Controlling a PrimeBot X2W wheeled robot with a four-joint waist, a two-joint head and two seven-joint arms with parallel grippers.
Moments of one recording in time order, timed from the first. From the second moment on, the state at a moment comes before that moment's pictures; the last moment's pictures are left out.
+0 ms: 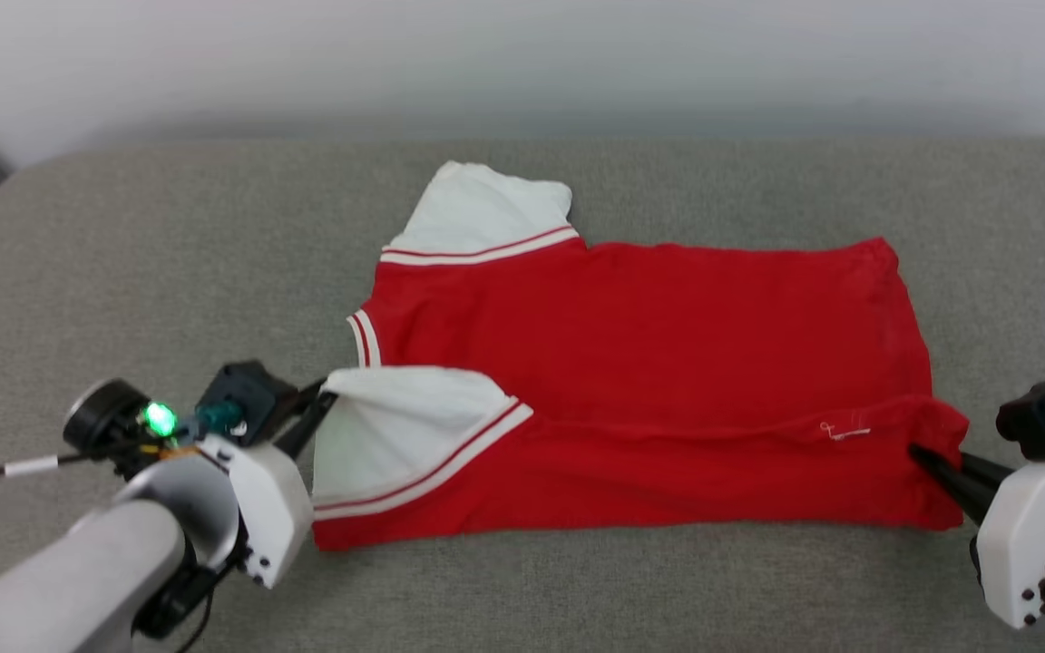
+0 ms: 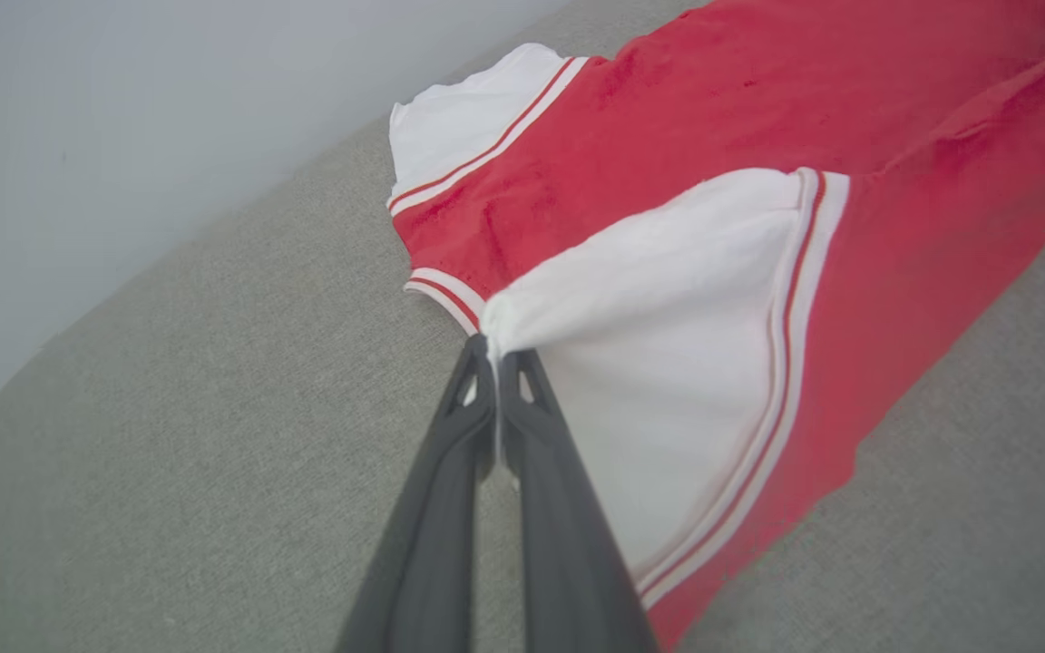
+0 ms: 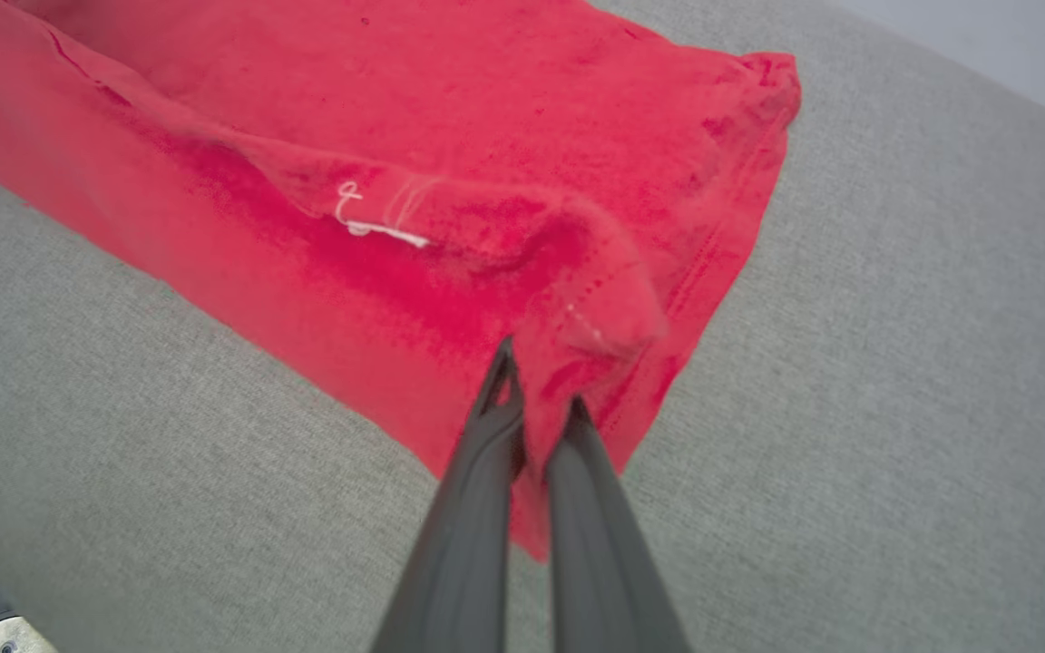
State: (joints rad) left arm -0.58 0.83 -1.00 0.07 -0.74 0.12 0.06; right arm -0.22 -0.75 0.46 0.08 0.64 0.13 0.31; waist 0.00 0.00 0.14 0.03
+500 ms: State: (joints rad) left arm -0.75 0.74 -1.03 0.34 -0.70 -0.03 0.08; right arm -0.36 -0.69 0.47 0.14 0.57 0.13 0.43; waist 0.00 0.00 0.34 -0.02
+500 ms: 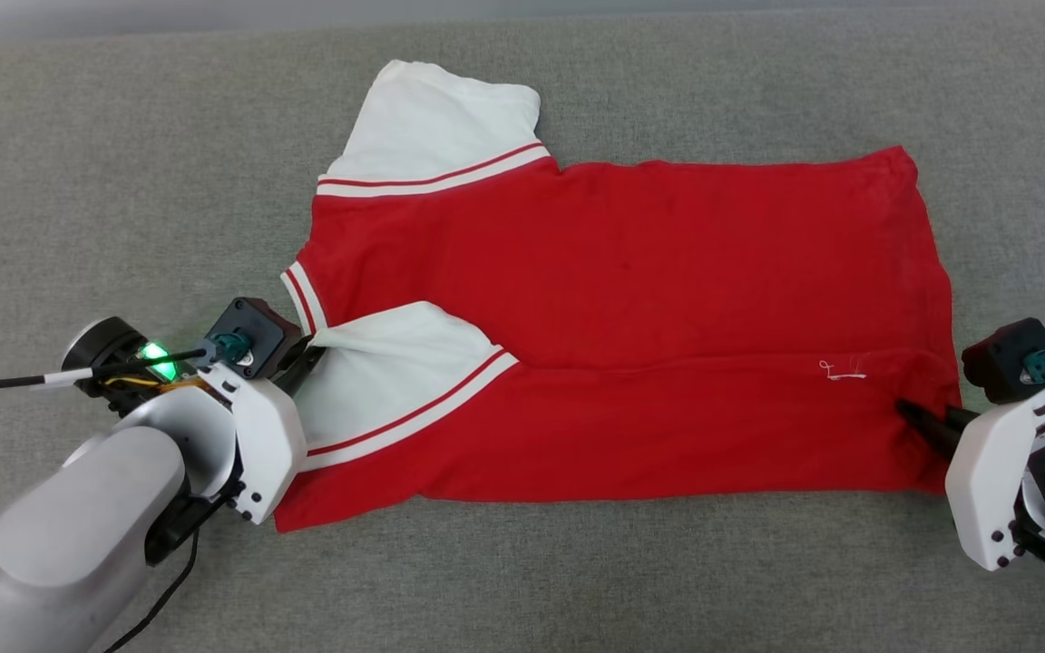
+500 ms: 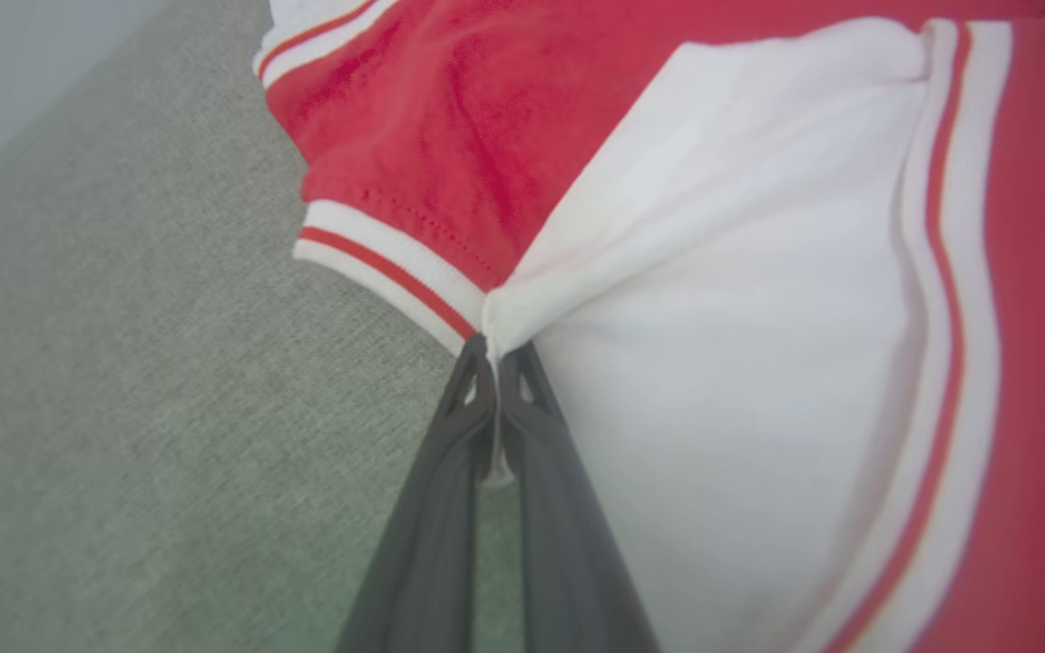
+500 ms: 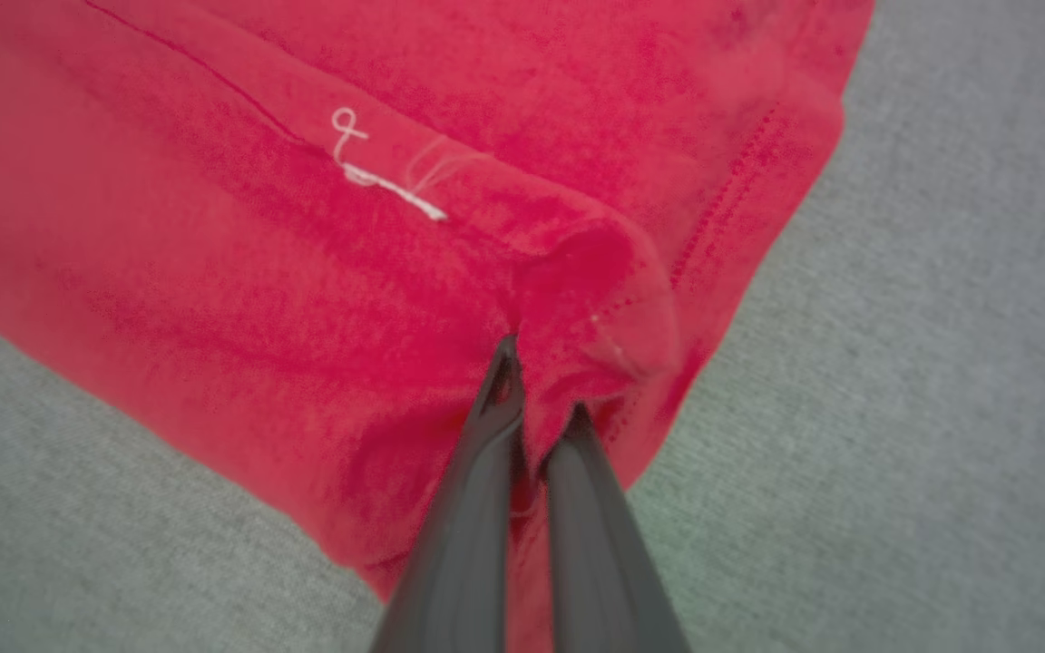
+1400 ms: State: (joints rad) left arm -0.89 0.74 -1.04 0.36 -0.79 -0.09 0.32; right arm -0.27 -0.67 0.43 0.17 0.58 0.13 0.32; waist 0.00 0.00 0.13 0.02
